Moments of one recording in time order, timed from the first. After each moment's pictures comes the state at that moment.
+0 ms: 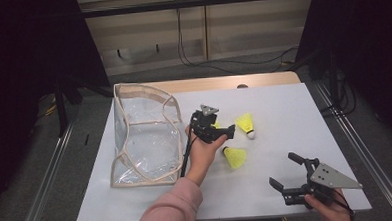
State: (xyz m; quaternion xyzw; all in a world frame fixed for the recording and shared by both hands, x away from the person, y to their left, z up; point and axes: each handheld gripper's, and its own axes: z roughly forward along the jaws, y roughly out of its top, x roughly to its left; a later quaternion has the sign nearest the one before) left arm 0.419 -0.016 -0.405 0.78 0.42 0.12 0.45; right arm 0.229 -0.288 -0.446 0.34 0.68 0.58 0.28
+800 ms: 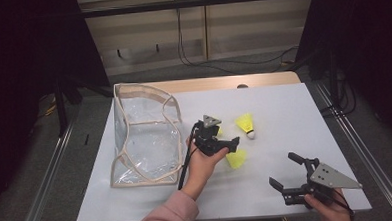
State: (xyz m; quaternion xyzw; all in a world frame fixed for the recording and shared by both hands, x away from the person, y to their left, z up) left arm 0.390 -0.014 -0.412 0.79 0.39 0.09 0.46; right arm 0.229 -0.287 -0.445 0.34 0.69 0.58 0.29
